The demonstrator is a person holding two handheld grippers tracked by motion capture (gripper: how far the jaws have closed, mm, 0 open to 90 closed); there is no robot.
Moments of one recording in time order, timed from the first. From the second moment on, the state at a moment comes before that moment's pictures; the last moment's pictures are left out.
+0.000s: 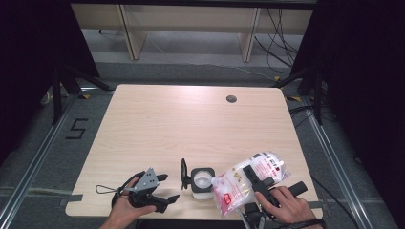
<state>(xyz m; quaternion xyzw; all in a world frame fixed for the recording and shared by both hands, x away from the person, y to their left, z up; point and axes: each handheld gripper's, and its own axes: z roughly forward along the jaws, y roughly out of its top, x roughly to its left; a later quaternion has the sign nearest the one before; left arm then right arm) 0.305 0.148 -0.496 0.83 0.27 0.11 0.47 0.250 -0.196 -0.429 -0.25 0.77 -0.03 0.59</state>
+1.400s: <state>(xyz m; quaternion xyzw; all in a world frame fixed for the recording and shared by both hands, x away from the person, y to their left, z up) 0.305 0.148 -0.496 0.83 0.27 0.11 0.47 0.247 -0.192 -0.427 -0.27 0.76 -0.05 0.59</state>
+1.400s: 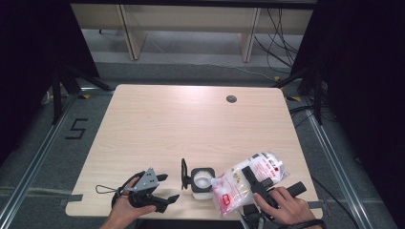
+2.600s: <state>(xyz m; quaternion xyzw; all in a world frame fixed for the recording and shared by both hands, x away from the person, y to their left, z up) 0.305 0.148 -0.496 0.83 0.27 0.10 0.47 0.243 -0.193 -0.425 -0.26 0.76 -0.06 0.59</state>
